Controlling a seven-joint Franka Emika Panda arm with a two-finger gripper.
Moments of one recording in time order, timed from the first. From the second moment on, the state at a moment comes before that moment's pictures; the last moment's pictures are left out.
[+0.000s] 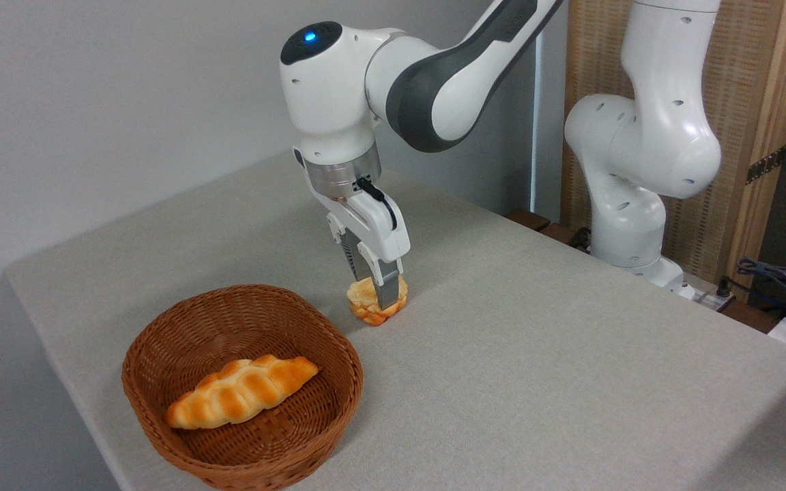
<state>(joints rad) -0.19 -0.22 -0.04 -2.33 -0.14 2.01 0.74</state>
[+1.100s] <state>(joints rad) -0.19 0.11 0.08 -1.66 -0.33 1.80 0.75</state>
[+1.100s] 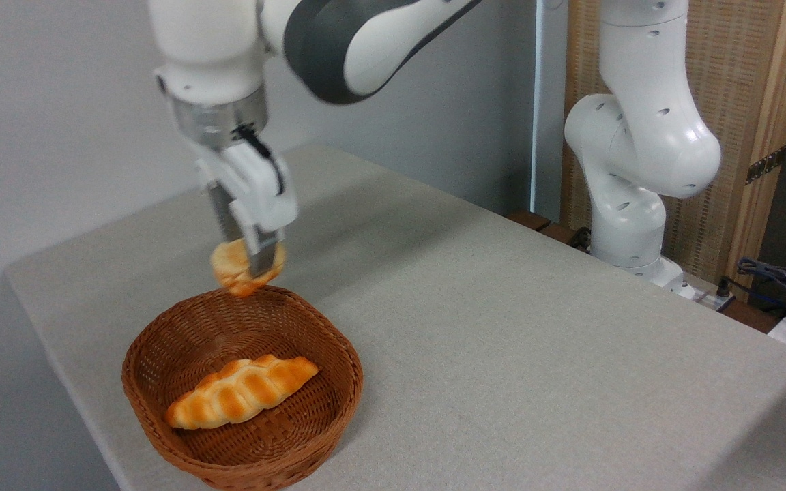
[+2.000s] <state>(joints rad) -0.19 0.15 0.08 -1.62 -0.34 1.85 0.74</state>
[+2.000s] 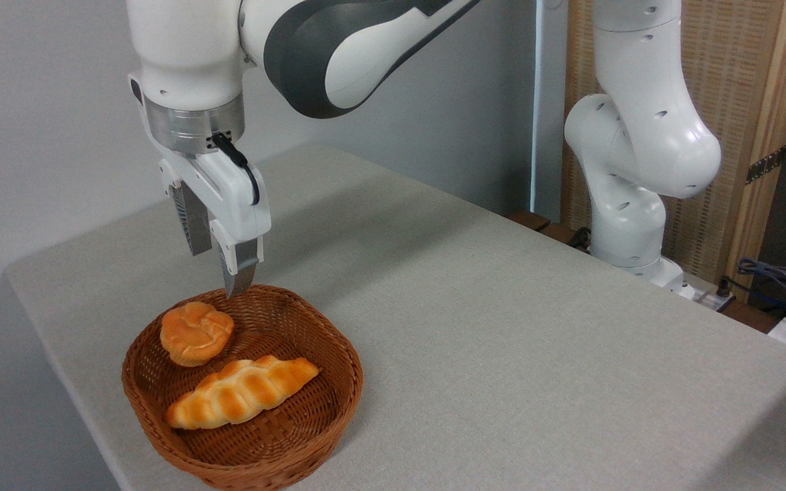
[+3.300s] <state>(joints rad) -0.12 -0.03 0.02 -1.67 -0.03 1.68 0.64</state>
